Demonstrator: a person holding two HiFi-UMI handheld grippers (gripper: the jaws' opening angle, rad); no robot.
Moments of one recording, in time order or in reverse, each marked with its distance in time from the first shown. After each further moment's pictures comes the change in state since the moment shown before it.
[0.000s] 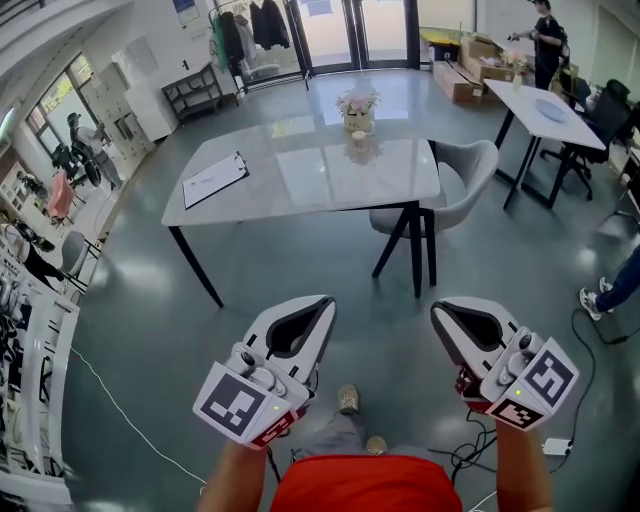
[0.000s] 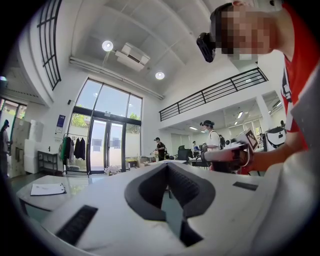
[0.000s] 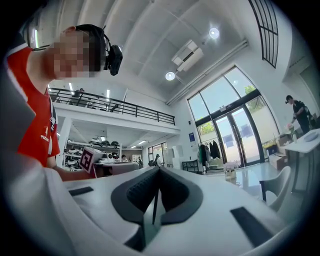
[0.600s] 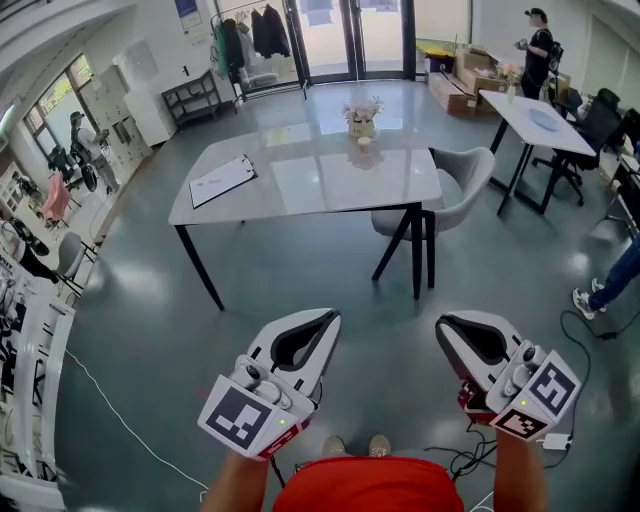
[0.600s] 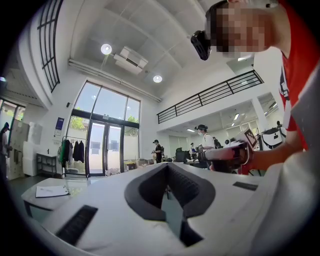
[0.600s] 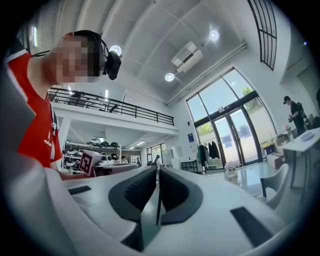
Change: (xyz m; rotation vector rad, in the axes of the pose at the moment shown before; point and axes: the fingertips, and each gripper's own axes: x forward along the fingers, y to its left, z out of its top) left arm -0.079 -0.008 0.021 0.011 -0.026 -0.026; right arm -0.001 0.080 0.011 0.012 -0.005 -0.029
